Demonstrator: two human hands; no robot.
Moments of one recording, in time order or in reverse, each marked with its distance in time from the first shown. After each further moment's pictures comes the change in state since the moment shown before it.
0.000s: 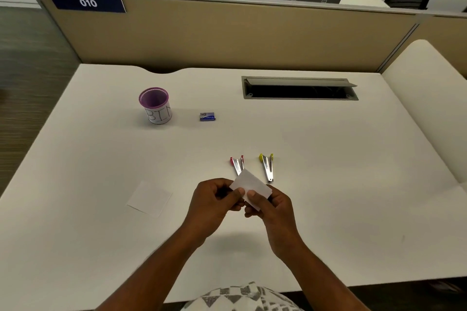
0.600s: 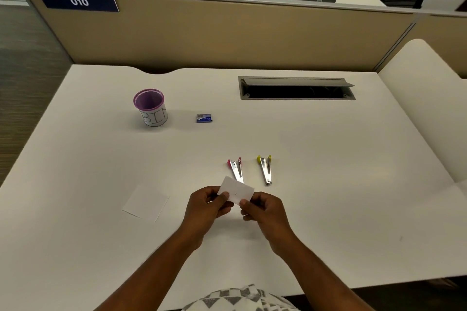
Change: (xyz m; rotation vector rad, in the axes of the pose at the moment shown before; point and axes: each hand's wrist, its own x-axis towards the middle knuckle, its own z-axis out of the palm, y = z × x) left_hand 0.027 -0.042 -0.003 -0.152 0.055 -0.214; right_hand 0.028 0.029 -0.009 -0.251 0.048 0.181
